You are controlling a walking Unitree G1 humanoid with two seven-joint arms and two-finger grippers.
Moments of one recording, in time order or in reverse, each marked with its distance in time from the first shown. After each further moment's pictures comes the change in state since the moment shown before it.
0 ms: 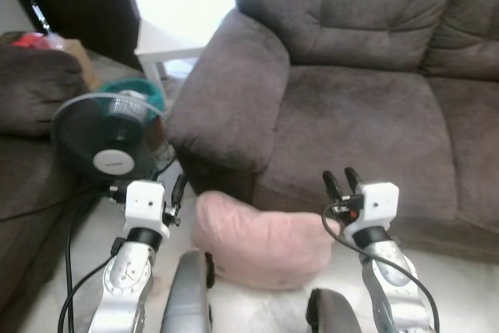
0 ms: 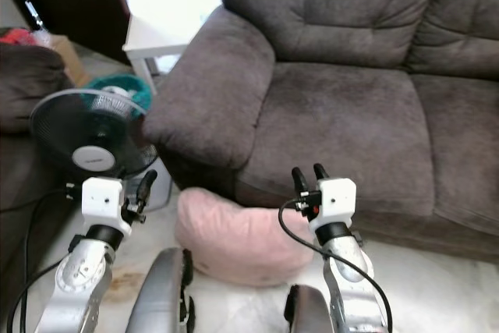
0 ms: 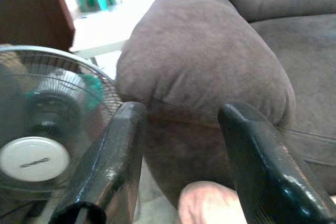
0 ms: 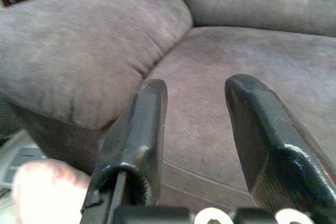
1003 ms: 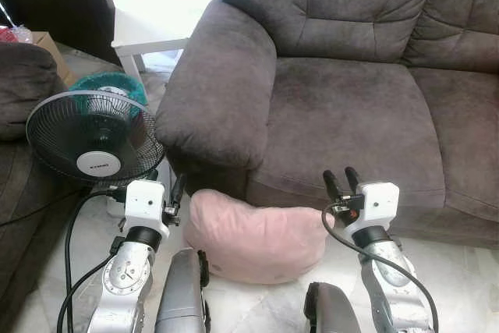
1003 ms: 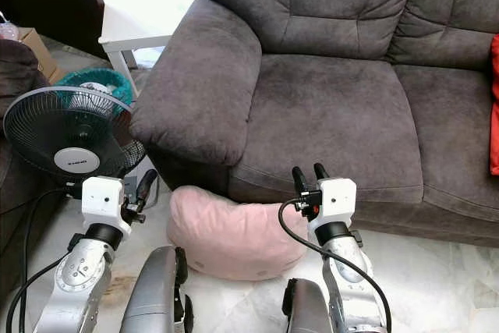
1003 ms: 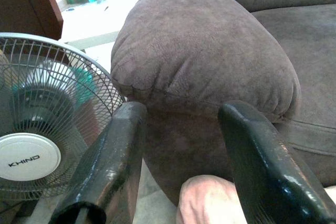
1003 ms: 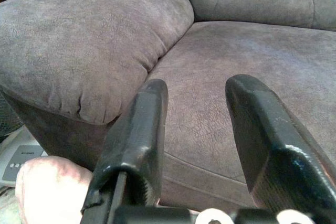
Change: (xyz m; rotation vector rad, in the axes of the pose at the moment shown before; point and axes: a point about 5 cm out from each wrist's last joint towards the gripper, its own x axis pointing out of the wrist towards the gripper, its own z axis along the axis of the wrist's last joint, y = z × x) left arm 0.000 0.000 -0.001 0.001 0.013 -0.004; right arm 0.001 0.003 0.000 0.005 -0.001 0.008
